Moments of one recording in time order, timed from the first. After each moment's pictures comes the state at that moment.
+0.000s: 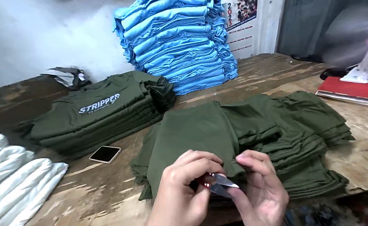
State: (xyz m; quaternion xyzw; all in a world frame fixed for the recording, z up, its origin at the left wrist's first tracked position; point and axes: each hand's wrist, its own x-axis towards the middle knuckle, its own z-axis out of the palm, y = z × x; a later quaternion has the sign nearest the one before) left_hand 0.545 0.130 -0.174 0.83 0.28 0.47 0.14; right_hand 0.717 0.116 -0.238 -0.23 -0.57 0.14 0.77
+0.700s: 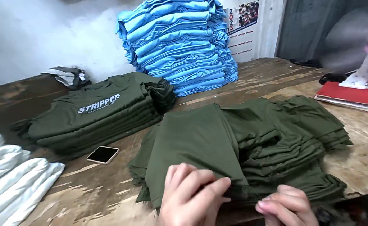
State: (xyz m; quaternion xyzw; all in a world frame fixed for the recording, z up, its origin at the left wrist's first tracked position) left_hand 0.552 0.111 -0.198 0.82 0.29 0.49 -0.06; right_hand 0.766 0.076 -0.269 -0.36 -0.64 -0.08 0.68
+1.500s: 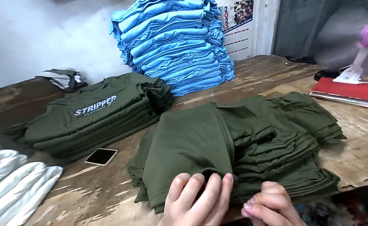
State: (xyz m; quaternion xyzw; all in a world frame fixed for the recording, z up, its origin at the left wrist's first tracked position) left_hand 0.562 0.118 -0.210 0.81 0.22 0.45 -0.32; right_hand 0.759 0.079 -0.273 -0.29 -0.67 -0.05 0.68
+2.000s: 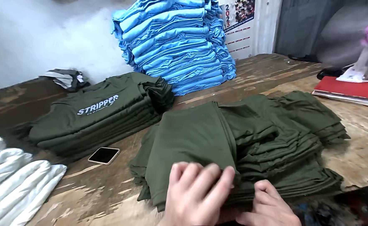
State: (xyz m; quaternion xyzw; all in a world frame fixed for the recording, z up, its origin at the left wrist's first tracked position) left_hand 0.565 0.119 -0.198 0.82 0.28 0.44 -0.22; right_hand 0.768 0.080 -0.279 -0.27 -0.74 -0.02 0.62
